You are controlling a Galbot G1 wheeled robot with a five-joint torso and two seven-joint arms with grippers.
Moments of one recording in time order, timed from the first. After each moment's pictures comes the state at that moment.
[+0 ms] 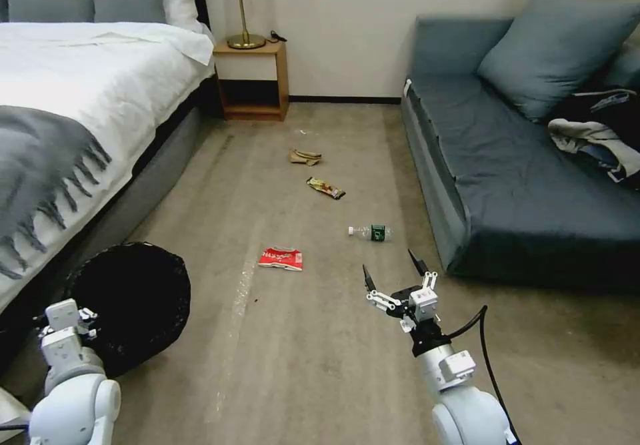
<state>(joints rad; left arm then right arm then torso) 1.48 -1.38 -0.95 -1.92 -0.18 0.32 -0.34 -1.53 1.37 0.36 1.95 0.00 0.30 -0.07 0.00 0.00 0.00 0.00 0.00</state>
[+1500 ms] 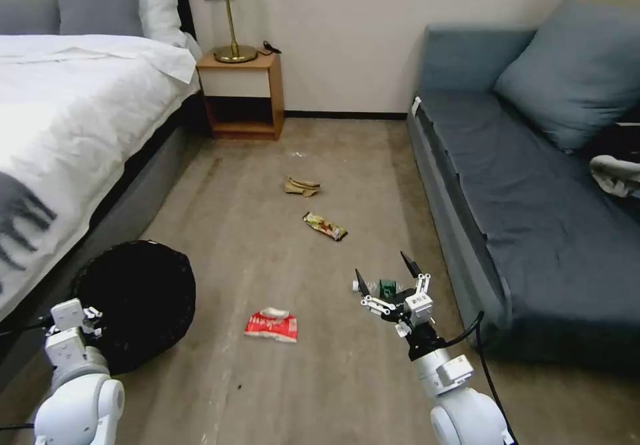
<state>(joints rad) 1.48 -1.39 -0.94 -1.90 -0.20 0.29 -0.33 -1.52 1.36 0.35 1.93 0.00 0.33 -0.11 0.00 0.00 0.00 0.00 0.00</state>
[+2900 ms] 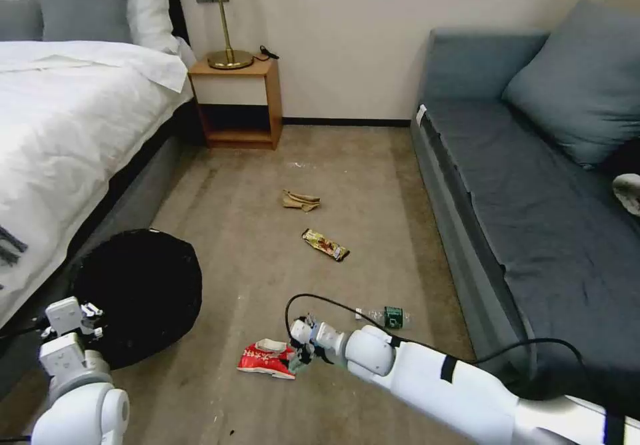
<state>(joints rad) 1.54 -1.51 -0.94 -2.09 -0.13 0.28 -0.32 -0.61 1.19 -0.78 1.32 0.34 -0.38 -0.13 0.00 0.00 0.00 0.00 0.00</state>
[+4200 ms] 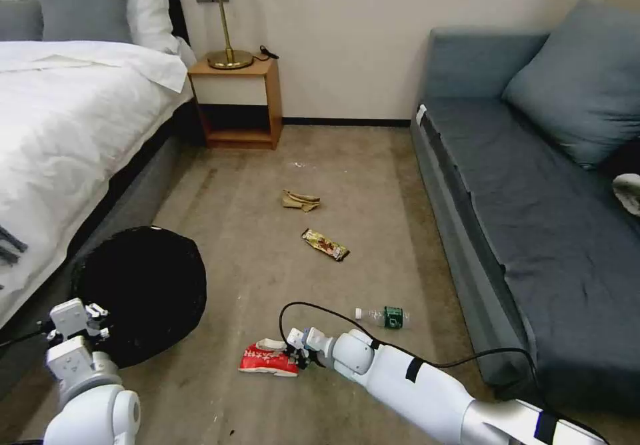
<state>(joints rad) 1.53 -1.55 -0.93 -2.08 -0.11 0.27 -0.32 -0.66 1.33 -0.62 1.04 0.17 -0.25 -0.27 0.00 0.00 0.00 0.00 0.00</state>
